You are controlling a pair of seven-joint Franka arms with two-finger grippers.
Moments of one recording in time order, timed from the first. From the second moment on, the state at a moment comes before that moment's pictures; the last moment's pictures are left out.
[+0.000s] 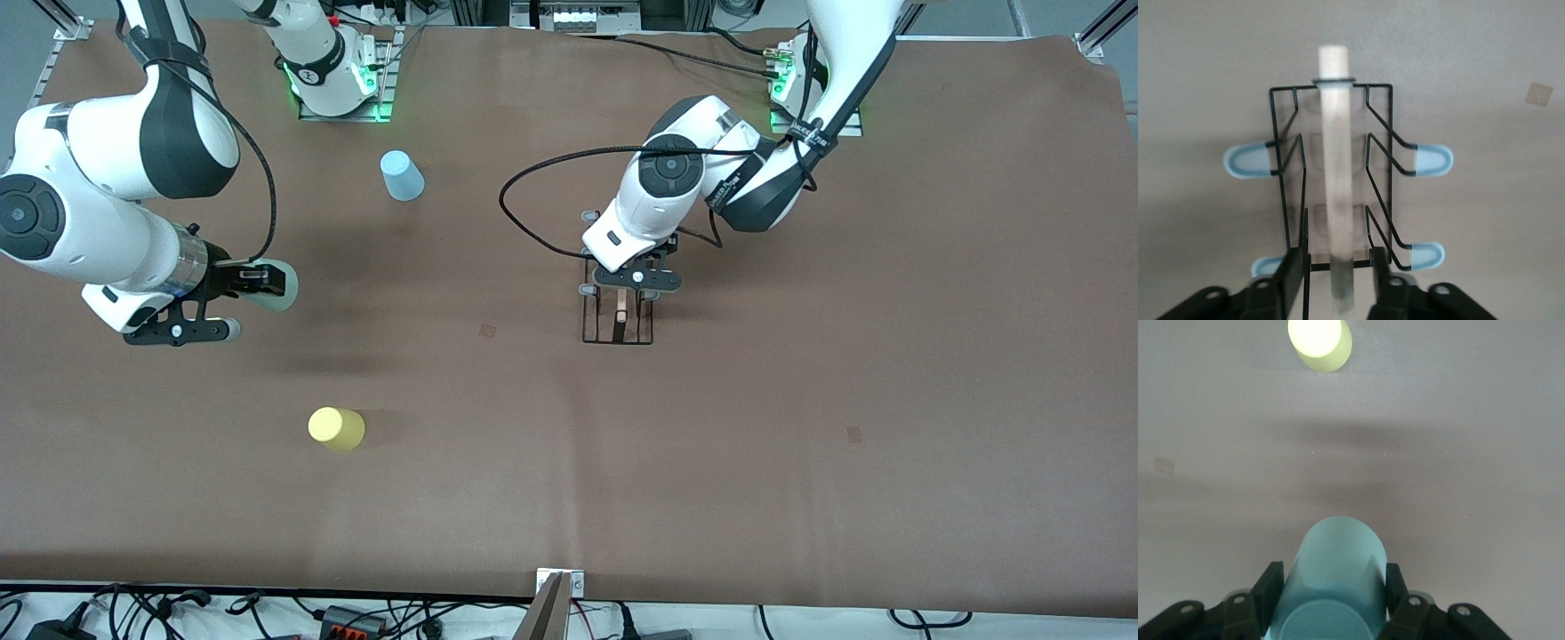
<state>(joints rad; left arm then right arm) -0.23 0.45 -0.51 -1.75 0.05 2.09 -0.69 0.09 0.25 0.05 -1.70 0.00 1.75 0.07</state>
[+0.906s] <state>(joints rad) 0.01 0.28 -0.50 -1.45 0.32 1.46 -0.25 0.27 0.21 0.09 -1.73 0.01 1.77 0.39</state>
